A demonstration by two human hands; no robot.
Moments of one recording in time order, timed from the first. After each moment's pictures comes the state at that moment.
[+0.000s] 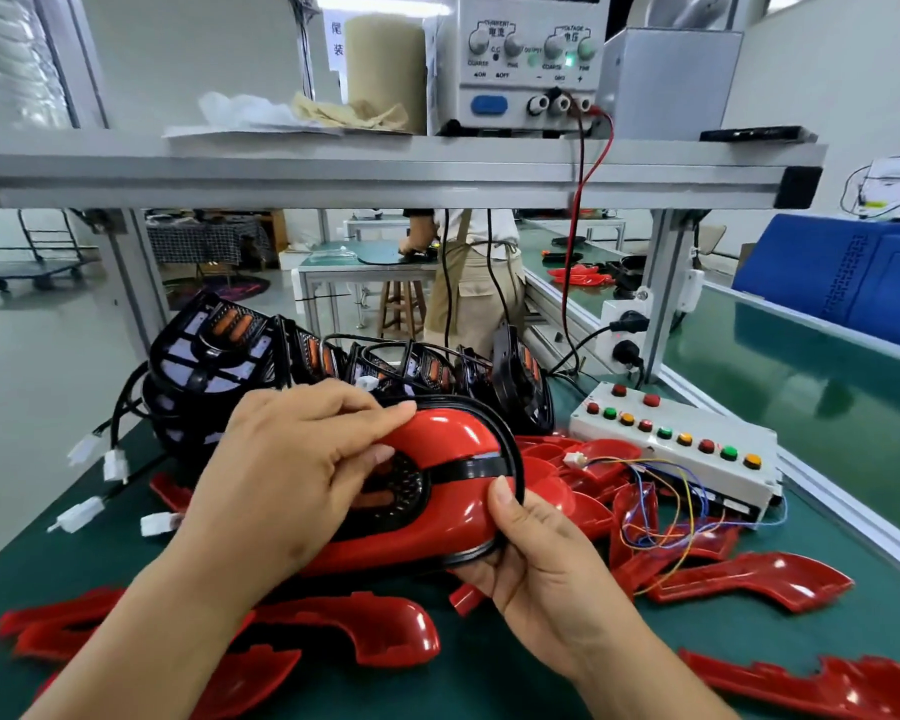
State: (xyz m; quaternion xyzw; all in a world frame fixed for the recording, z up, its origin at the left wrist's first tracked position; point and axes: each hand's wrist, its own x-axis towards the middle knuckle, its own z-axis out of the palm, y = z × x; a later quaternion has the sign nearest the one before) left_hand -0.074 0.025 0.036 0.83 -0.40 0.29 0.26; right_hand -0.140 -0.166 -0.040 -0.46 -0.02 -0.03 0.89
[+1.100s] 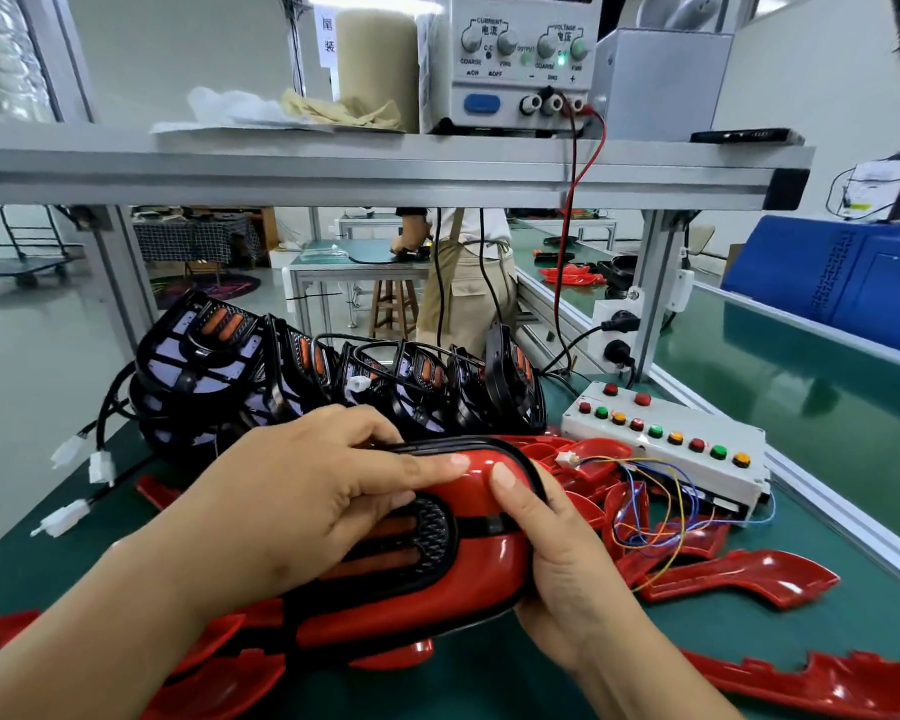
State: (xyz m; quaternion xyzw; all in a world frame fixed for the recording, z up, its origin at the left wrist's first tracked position) left_hand -0.079 0.029 0.050 0.85 -0.49 0.16 0.12; right_hand -0.146 -0.166 -0.027 -0.50 0.02 -0.07 0.86
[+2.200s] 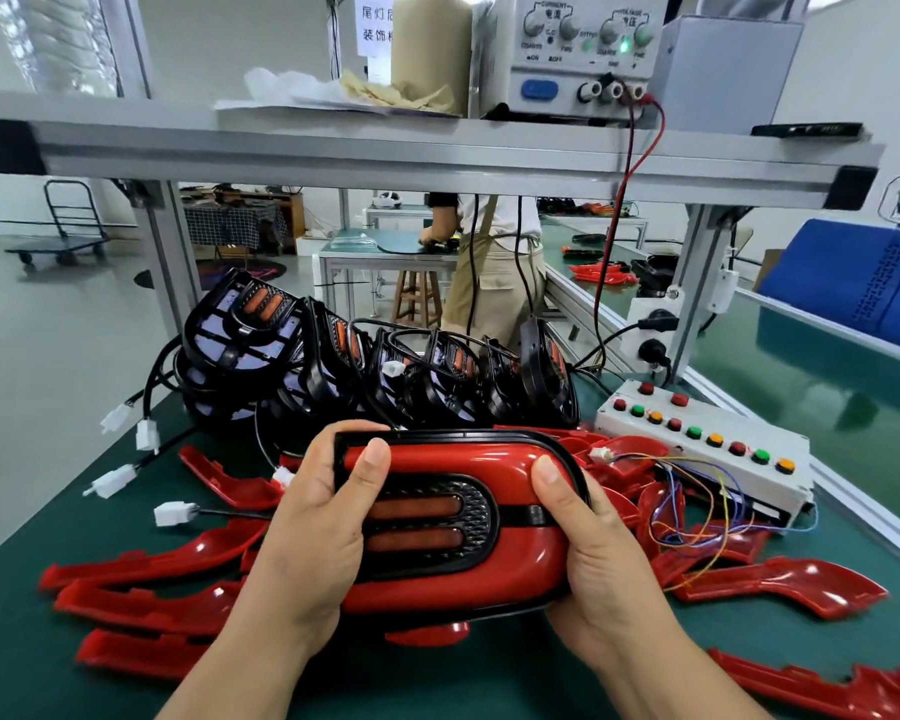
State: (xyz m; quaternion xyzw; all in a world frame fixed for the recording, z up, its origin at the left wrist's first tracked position) left_hand -0.099 0.016 -0.015 0.58 -0.14 -0.06 0.80; right_hand -0.145 -0.158 -0.034 -0.46 0.05 -0.12 0.88
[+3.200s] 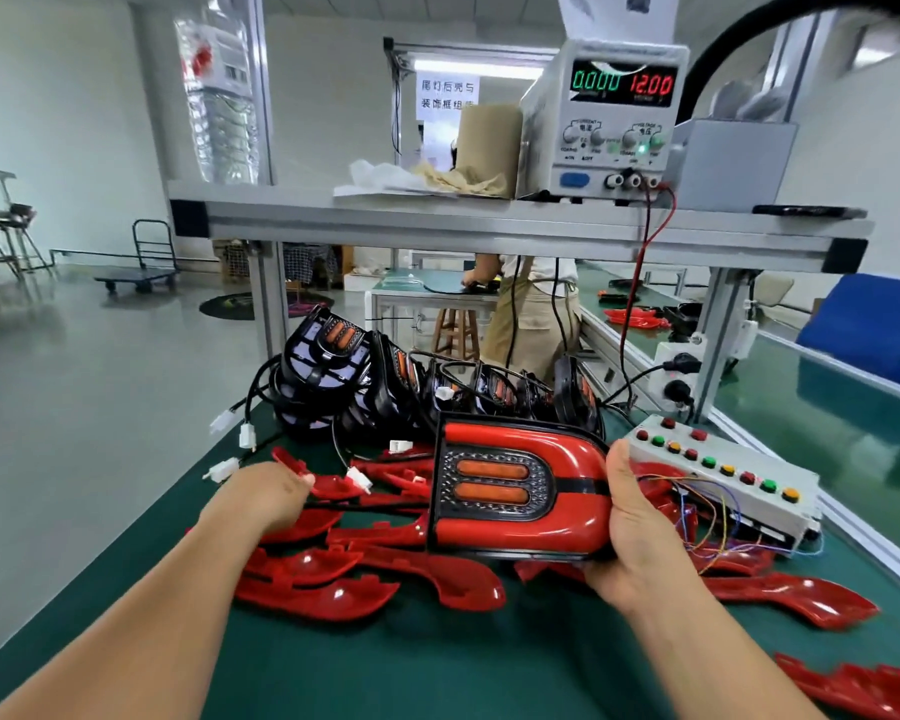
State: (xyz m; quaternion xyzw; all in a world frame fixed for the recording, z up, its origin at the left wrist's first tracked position) left_hand -0.003 0.137 -0.033 0.98 0.05 -0.02 0.17; right_hand -0.146 -0.169 -0.016 -0.46 0.17 -0.08 0.87
